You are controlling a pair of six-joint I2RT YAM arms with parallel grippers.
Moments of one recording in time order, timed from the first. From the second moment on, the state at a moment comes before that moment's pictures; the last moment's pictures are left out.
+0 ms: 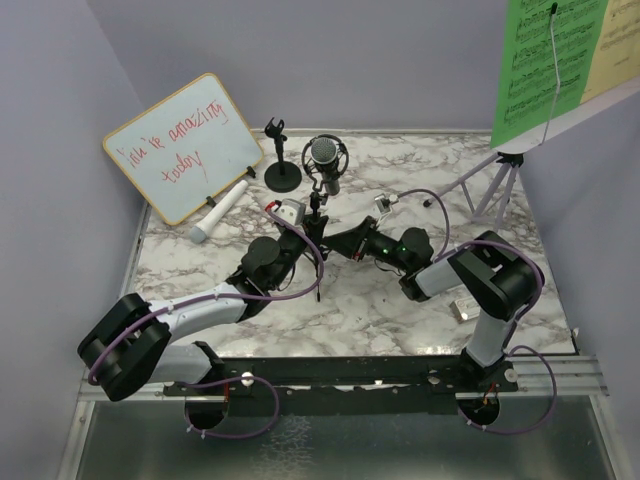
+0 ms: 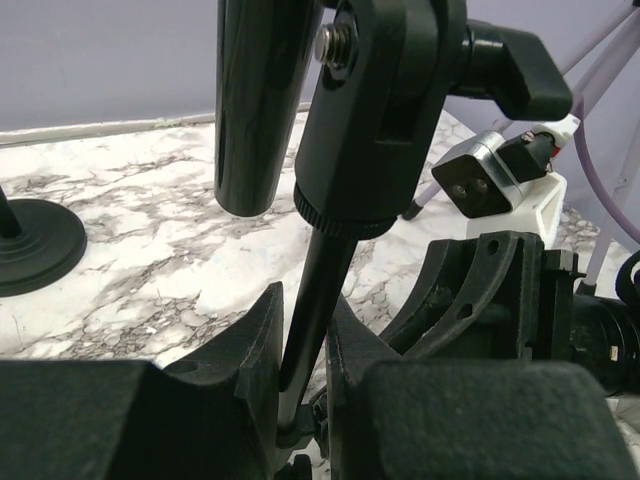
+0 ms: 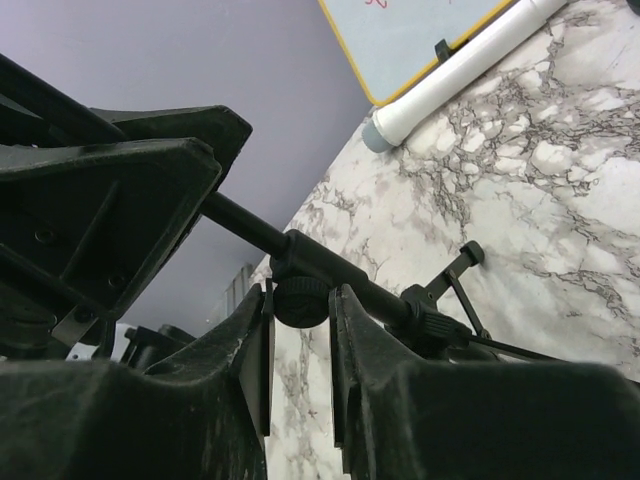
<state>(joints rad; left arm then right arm) -0.80 1.26 0.50 0.85 -0.23 -0.20 0.61 1.81 0.54 1.42 -0.49 0.92</state>
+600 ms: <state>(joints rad) -0.79 1.26 0.50 0.83 -0.24 -0.20 0.61 1.73 0.60 1.22 -0.62 0.31</state>
